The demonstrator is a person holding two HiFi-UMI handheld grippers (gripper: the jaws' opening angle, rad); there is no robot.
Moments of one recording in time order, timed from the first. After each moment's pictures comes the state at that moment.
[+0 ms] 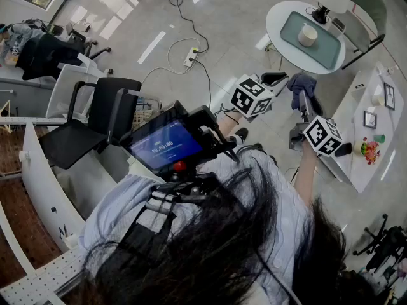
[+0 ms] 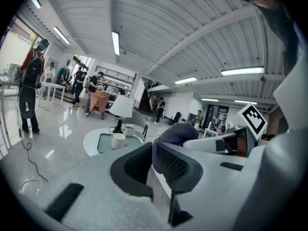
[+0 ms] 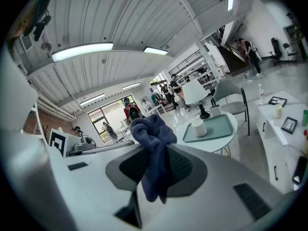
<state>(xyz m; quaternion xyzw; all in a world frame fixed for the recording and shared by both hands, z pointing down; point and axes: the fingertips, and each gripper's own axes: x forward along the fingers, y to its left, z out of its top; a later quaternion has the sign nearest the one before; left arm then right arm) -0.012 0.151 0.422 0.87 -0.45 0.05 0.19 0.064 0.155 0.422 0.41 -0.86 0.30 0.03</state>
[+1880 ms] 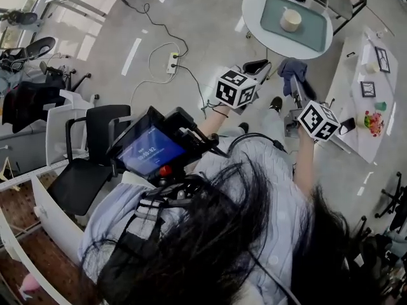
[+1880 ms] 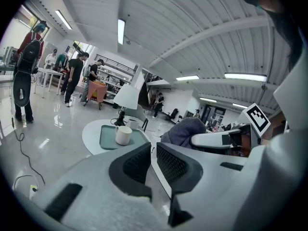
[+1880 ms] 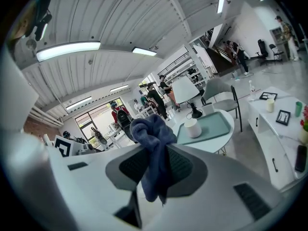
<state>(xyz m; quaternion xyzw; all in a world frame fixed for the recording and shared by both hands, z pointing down) -0.054 0.073 0.470 0.87 -0.41 0.07 0.24 0.039 0.086 0.451 0.46 -0.82 0.33 0.03</state>
